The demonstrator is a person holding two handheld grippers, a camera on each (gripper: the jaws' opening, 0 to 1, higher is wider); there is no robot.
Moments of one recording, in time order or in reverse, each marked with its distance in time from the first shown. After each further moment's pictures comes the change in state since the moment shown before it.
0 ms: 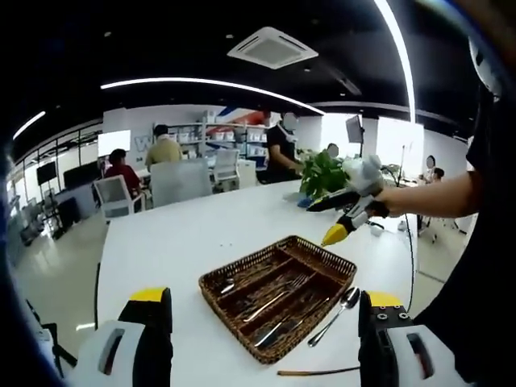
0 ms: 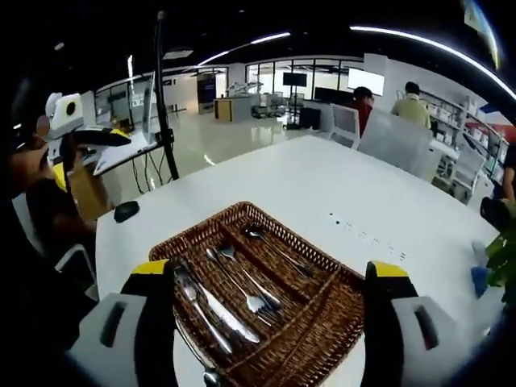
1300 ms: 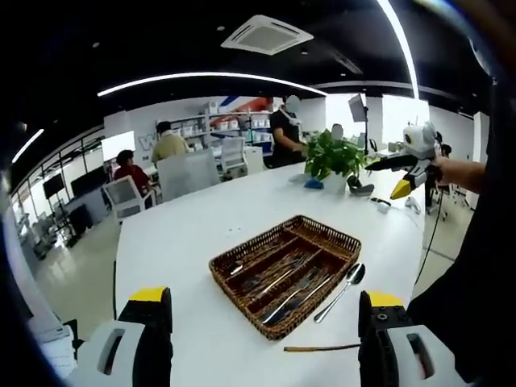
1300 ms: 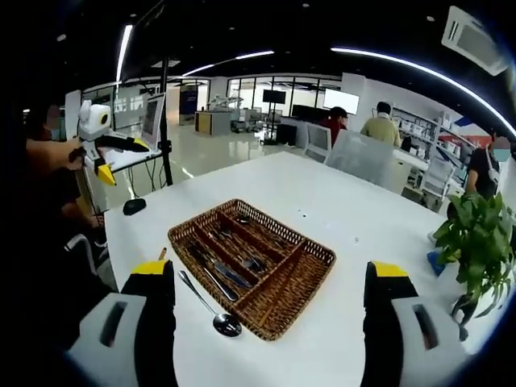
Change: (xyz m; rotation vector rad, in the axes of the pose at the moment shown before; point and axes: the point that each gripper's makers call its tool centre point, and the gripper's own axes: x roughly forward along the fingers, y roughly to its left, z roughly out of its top) left arm -0.025 -0.018 -0.014 0.095 0.099 0.050; right arm -0.135 0.012 -0.022 -0.034 -0.071 -0.123
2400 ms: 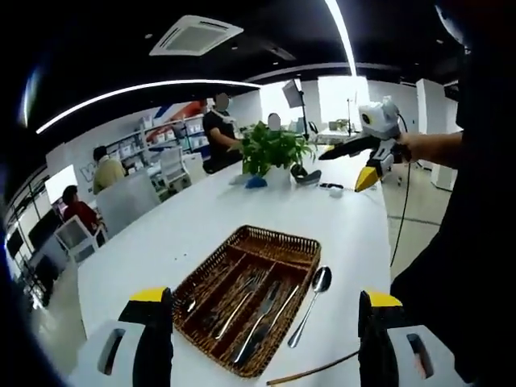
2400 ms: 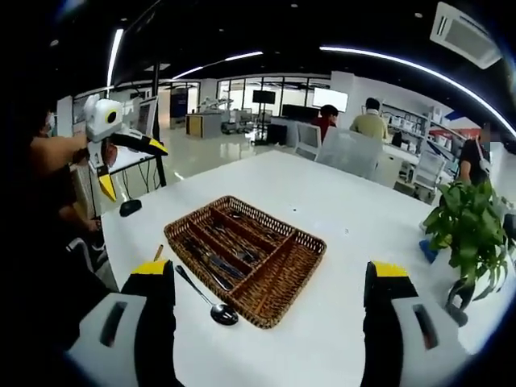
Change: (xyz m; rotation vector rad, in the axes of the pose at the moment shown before) left arm 0.069 -0.074 0.032 0.236 0.012 -0.292; right arm -0.027 -0.008 -0.017 0.049 -0.011 -0.044
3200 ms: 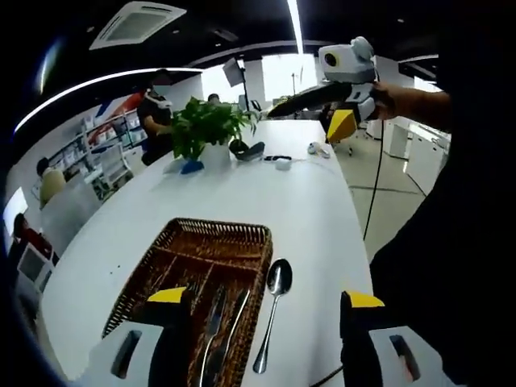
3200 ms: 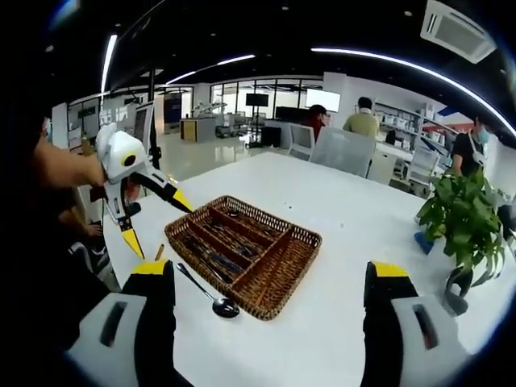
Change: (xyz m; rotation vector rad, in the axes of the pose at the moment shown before) left arm 0.091 -0.068 -0.026 0.131 0.118 -0.269; right arm -0.018 -0.002 -0.011 0.032 -0.009 -0.029
